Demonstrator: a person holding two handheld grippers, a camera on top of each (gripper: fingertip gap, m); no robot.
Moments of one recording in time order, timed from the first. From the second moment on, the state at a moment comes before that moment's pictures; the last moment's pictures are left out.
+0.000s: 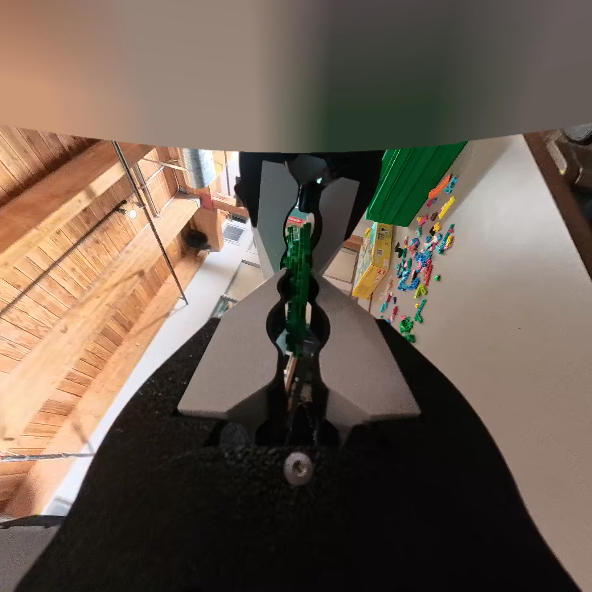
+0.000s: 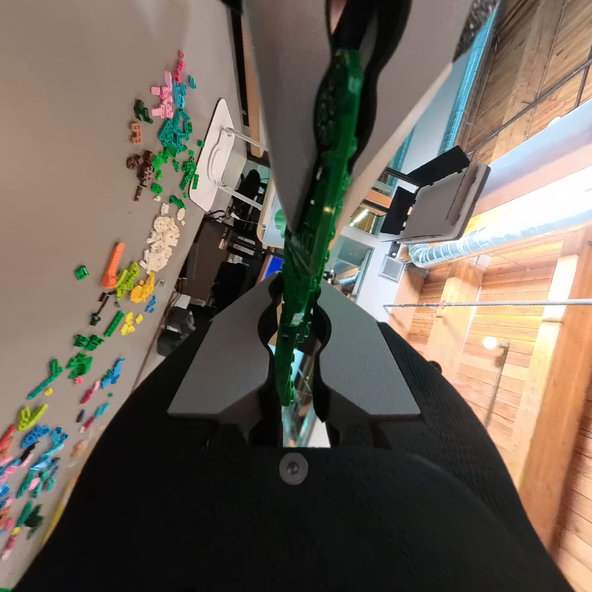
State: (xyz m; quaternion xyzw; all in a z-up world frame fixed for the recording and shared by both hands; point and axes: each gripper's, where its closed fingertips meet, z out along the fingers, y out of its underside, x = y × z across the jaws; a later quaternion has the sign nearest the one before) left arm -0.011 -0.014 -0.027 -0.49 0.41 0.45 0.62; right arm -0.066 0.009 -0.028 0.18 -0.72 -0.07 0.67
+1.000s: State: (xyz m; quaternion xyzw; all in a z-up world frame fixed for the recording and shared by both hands) left arm -0.010 -0.016 -0.033 -0.49 0.44 0.46 0.60; right arm -0.061 0.009 -0.038 0.20 -0.73 -0.12 0.64
